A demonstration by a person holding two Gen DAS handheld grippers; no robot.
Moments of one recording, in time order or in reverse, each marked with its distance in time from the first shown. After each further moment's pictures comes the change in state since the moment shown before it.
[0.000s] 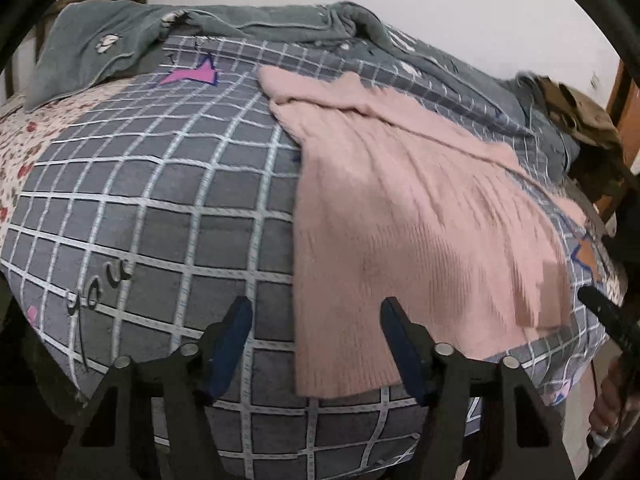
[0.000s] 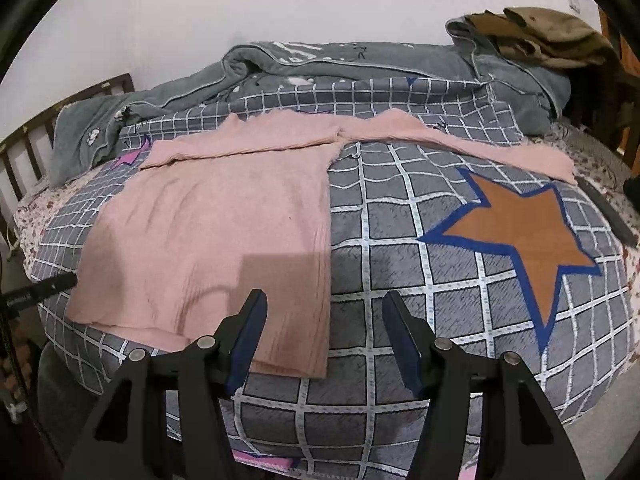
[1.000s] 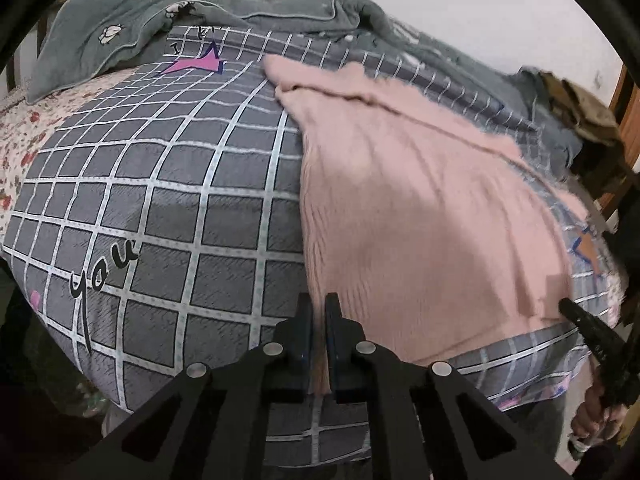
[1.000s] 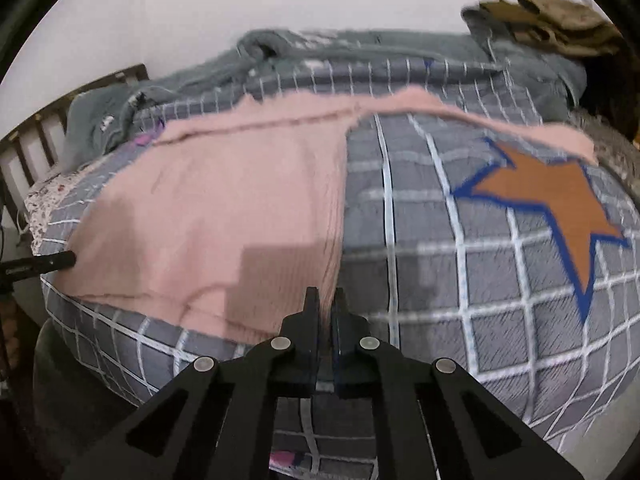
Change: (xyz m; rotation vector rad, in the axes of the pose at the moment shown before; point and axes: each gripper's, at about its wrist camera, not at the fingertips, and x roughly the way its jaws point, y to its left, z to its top) left arm -0.002 0.008 -0.008 -0.009 0.036 0.021; right arm 0.020 0.004 -0.034 -0.013 0.034 0.053
